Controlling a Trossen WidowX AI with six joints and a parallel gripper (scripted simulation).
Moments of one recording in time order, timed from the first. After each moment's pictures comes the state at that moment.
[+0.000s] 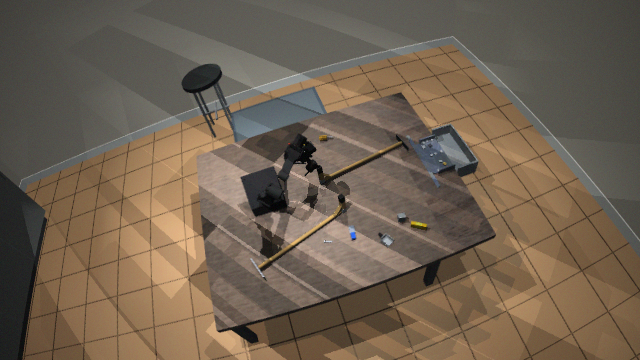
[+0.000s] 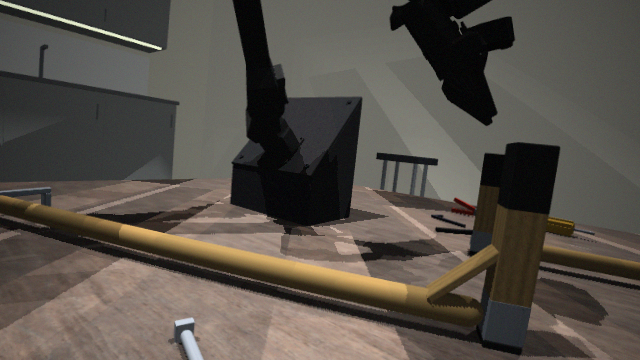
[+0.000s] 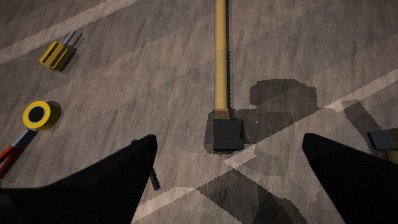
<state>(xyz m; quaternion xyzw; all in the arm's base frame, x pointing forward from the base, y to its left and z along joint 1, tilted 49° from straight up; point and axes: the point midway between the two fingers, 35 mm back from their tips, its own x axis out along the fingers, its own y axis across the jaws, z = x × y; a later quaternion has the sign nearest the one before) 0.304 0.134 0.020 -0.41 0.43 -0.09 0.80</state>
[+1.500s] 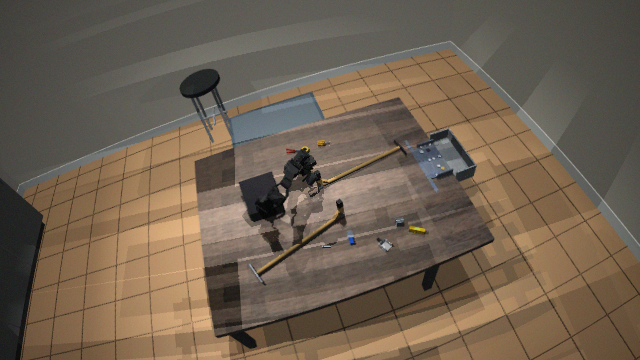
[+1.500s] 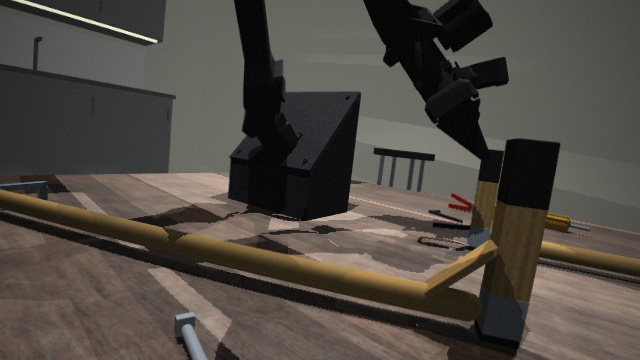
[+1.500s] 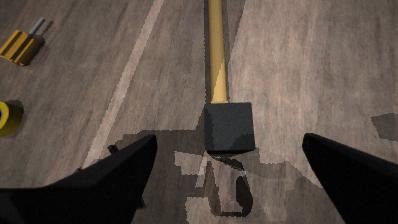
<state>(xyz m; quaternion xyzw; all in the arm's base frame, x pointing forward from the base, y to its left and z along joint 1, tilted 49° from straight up) 0.310 0.085 -0.018 -0.40 0.42 -0.10 0.81</state>
